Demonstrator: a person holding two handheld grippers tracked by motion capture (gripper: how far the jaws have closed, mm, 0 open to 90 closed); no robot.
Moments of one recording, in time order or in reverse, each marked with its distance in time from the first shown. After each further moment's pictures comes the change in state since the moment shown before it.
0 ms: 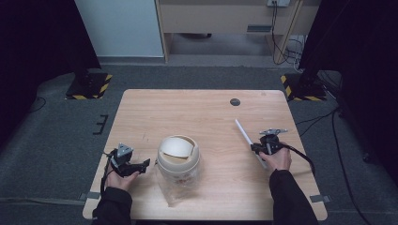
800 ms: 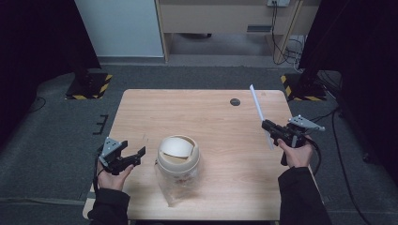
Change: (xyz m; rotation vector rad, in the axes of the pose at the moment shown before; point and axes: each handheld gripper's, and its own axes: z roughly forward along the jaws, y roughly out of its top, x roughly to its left) left arm -0.005 0.028 -0.046 -0.274 -0.006 -0.038; right arm -0.012 0.032 -0.082 -0.491 0.129 0.057
